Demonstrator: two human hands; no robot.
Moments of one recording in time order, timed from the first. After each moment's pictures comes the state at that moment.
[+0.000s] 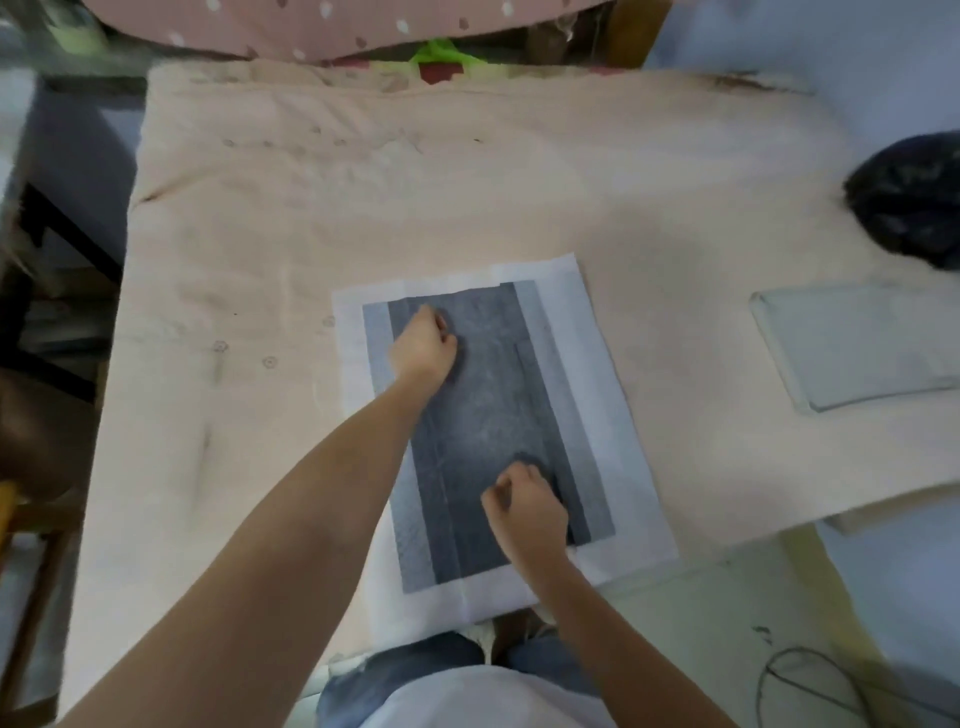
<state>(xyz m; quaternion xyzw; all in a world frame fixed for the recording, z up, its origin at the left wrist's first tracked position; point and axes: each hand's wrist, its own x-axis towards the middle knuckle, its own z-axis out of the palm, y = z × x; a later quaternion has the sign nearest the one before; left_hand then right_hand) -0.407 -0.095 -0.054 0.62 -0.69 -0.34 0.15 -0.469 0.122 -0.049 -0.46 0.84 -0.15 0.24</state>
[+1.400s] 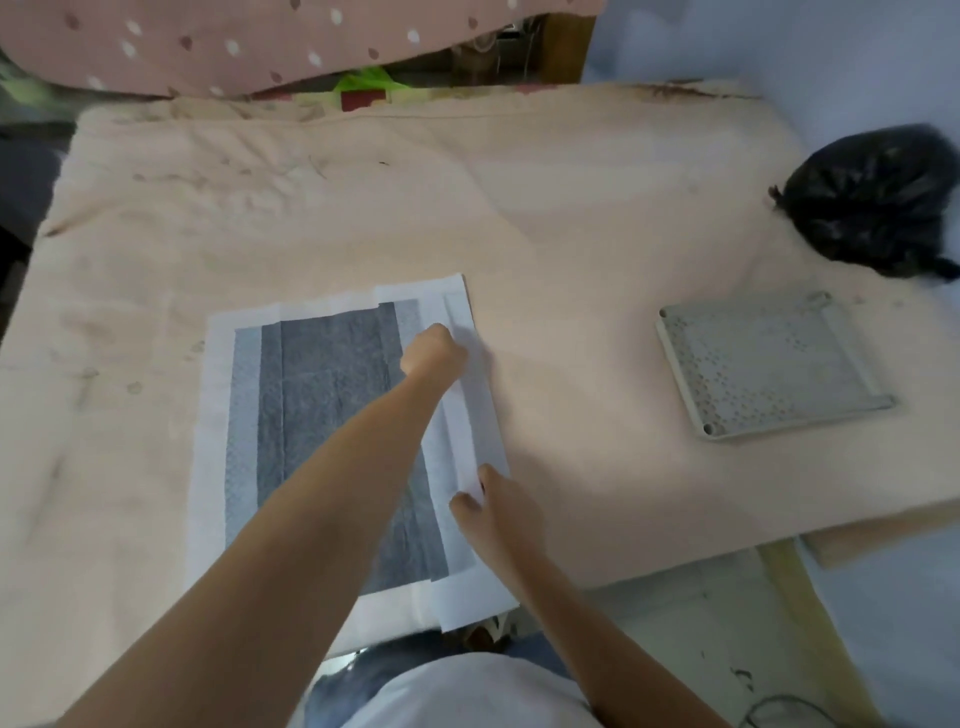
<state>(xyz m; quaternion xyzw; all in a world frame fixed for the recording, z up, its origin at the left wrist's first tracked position) -0.613 -0.060 -0.027 0.67 -0.68 -0.31 -0.04 -0.638 0.147 -0.023 -0.48 0.80 -0.14 0.33</state>
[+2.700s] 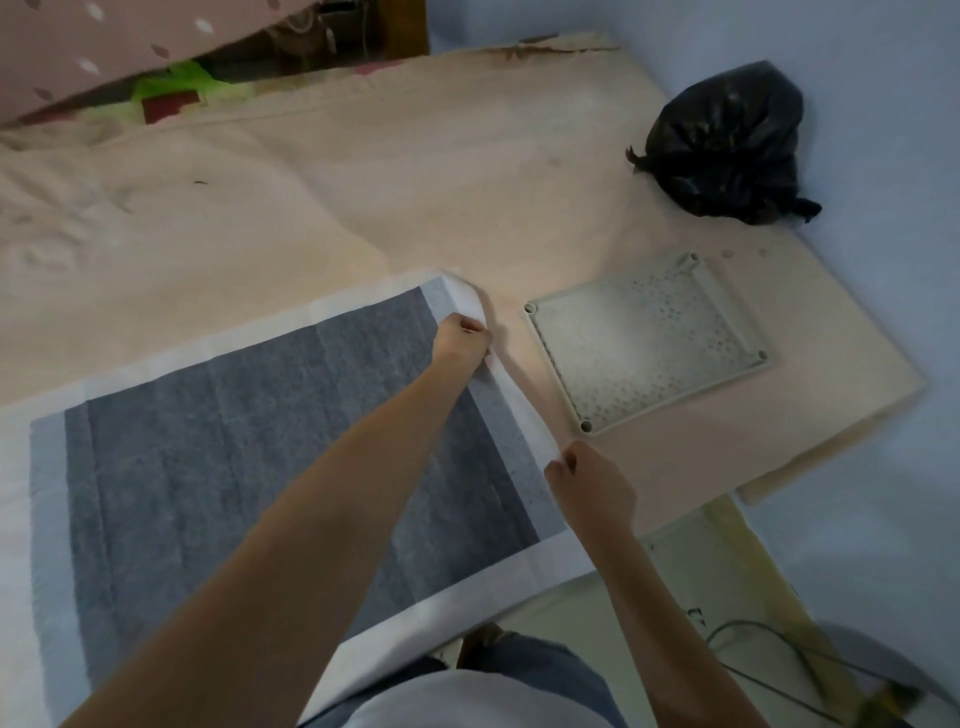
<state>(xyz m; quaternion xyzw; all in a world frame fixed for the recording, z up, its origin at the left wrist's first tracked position) -0.827 -0.038 -0.049 0.58 -0.54 -0.59 0.15 -0.864 0.183 -0.031 -0.30 0.92 -0.10 0.23</state>
